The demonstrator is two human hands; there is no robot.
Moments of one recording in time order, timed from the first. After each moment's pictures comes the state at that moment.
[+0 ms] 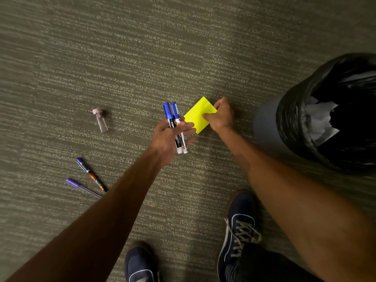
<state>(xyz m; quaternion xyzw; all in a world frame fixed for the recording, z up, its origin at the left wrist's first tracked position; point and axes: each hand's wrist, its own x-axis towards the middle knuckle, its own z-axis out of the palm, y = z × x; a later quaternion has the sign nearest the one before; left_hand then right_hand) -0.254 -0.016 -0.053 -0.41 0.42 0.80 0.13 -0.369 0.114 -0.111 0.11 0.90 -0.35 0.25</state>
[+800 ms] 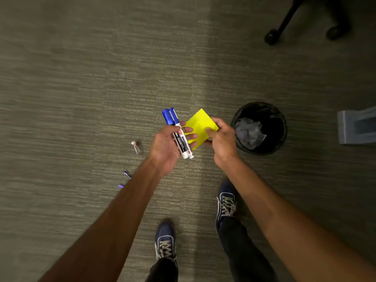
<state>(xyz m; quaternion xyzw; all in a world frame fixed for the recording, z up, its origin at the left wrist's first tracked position) -0.243 -0.019 0.294 -0.33 0.35 0.87 0.14 -0.290 0.123 0.280 0.22 0.65 -0.69 0.21</state>
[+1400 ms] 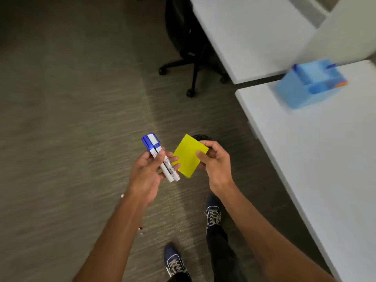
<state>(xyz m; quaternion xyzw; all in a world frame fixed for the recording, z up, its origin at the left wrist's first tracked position) -0.193 0.028 0.611 -0.16 0.49 0.84 0.16 -0.180 0.206 0.622 0.24 0.60 -0.76 0.00</state>
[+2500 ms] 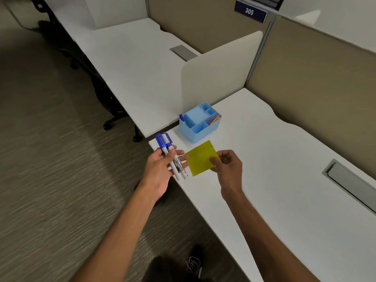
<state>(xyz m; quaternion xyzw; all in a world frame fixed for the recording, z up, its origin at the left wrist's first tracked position) -0.206 0.365 0.823 -0.05 0.50 0.80 0.32 -0.117 0.528 0.808 0.40 0.61 -0.65 -0.21</state>
